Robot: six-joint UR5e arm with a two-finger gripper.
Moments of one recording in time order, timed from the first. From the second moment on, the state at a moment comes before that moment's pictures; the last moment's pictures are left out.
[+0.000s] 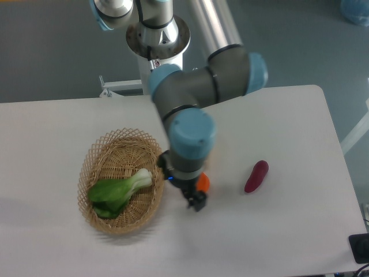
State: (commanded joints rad) arm 2.23 -2.04 -1.50 -1.21 1.47 1.14
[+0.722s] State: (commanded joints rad) arm 2.12 -2.04 -1.66 -1.08 1.48 1.02
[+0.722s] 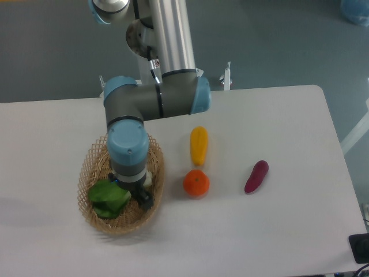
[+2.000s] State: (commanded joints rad) arm 2.12 -2.02 -1.70 -1.01 1.47 0.90
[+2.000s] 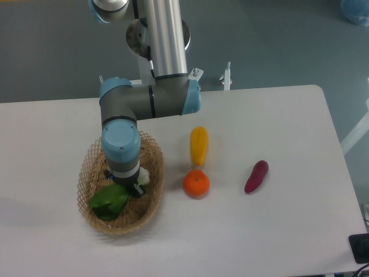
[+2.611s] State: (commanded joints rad) arm 2.25 -1.93 -1.66 -1.01 1.36 0.90
